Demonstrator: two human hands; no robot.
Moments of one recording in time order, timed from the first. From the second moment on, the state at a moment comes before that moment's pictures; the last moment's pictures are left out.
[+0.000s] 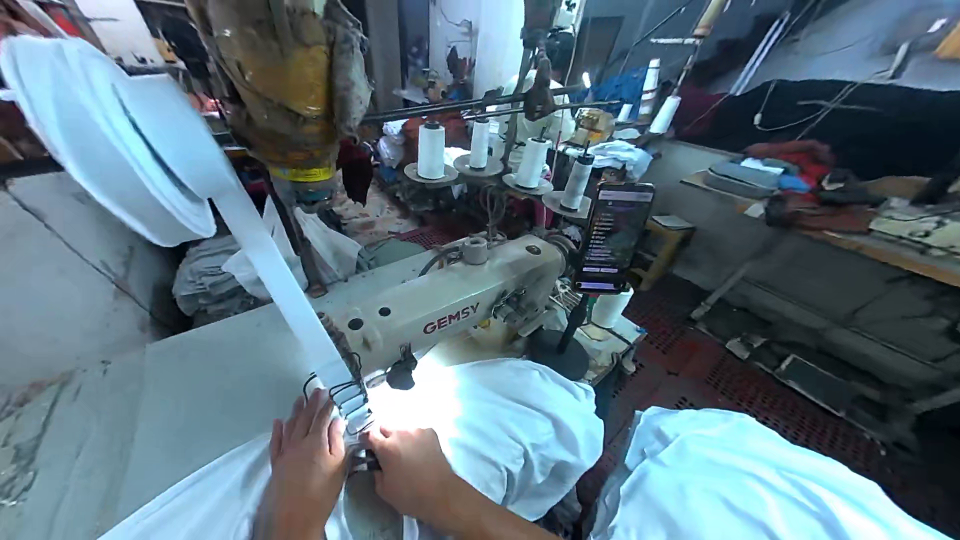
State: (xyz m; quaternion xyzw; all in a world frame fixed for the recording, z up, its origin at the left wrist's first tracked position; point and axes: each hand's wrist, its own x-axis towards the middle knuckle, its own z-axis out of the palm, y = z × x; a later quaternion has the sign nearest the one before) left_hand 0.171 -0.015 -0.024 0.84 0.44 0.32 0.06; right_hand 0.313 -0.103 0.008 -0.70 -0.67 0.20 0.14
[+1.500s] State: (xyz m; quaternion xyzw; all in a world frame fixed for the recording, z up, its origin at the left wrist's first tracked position) left_hand 0.169 -0.078 -0.021 0.87 0.45 0.18 0.04; right_hand 0.341 -0.120 0.028 -0.65 -0.71 0.19 0.20
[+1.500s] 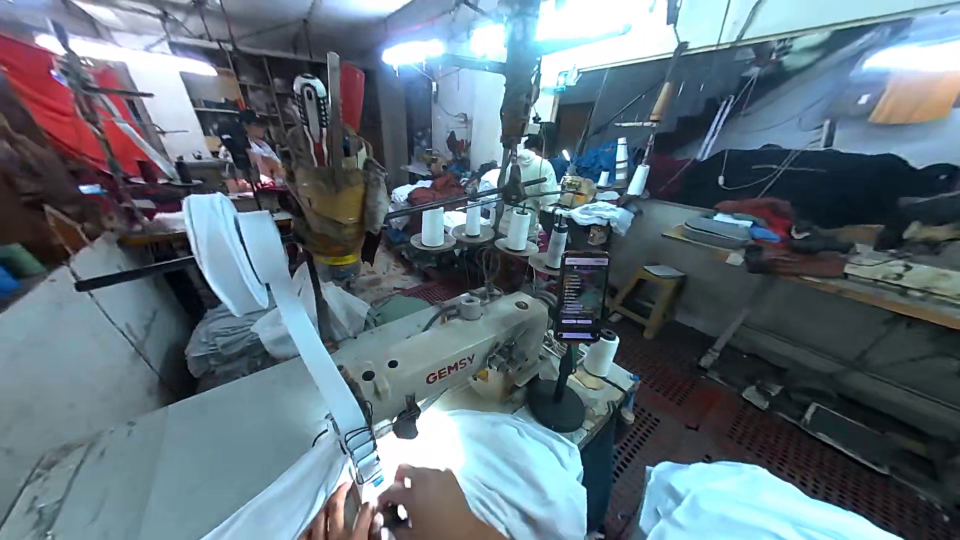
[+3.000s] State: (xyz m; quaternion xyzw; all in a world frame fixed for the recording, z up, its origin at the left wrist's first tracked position) left_hand 0.189 -0.067 -0.025 0.83 0.51 0.24 0.01; right_hand 0.345 -0.107 -0.010 -0.65 -0.74 0.11 0.16
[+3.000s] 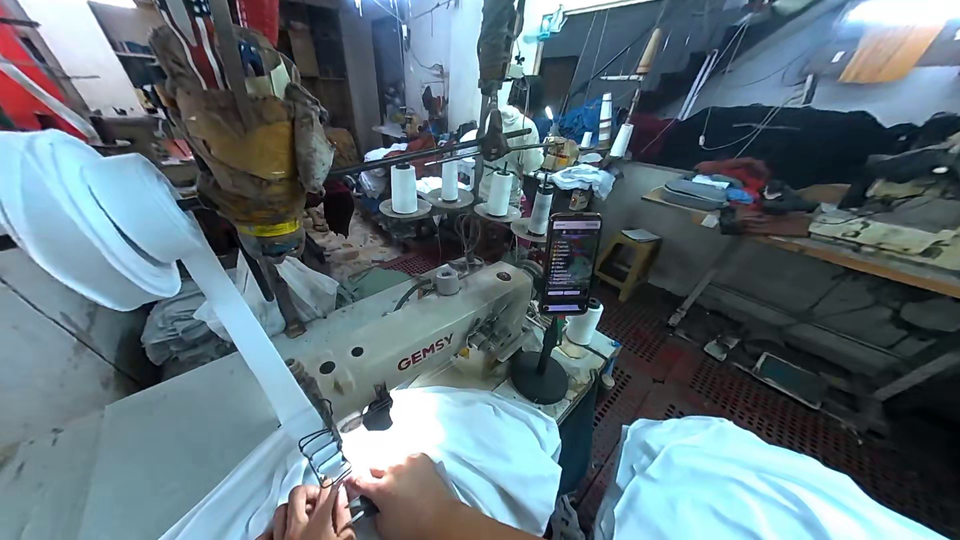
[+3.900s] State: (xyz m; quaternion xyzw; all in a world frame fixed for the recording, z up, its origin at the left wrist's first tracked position) left_hand 0.147 0.006 -0.016 0.88 0.36 0.29 0.12; right_hand 0.316 -0.104 0.014 -0.67 -0.71 0.15 0.17
